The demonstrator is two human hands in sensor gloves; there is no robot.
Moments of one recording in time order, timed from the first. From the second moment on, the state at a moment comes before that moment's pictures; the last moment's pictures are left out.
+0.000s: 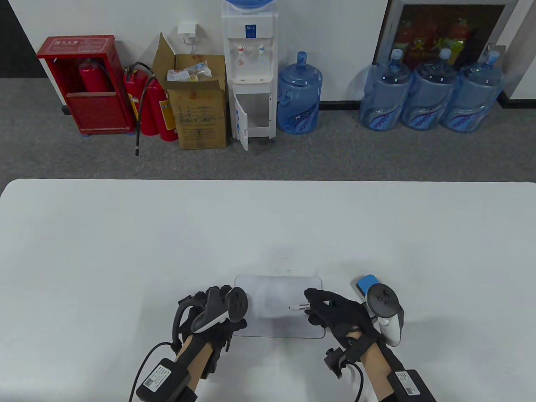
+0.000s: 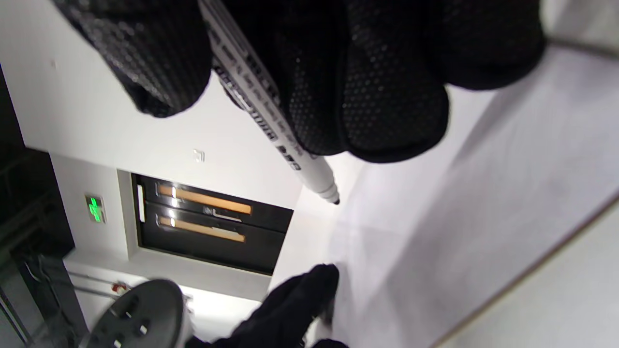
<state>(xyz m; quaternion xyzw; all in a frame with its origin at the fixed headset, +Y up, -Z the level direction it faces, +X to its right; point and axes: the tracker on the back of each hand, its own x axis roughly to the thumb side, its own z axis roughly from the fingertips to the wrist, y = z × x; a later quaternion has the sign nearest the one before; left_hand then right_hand) -0.139 -0.774 -0.329 -0.16 -0.09 -0.01 0.98 0.162 -0.770 -0.320 0.08 0.10 0.79 0.60</state>
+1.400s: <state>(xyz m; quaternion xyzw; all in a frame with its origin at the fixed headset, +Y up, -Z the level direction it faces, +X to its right) -0.141 -0.777 -0.327 -0.17 -0.09 0.01 0.98 0.091 -0.761 -0.347 0.08 0.10 0.86 0.49</state>
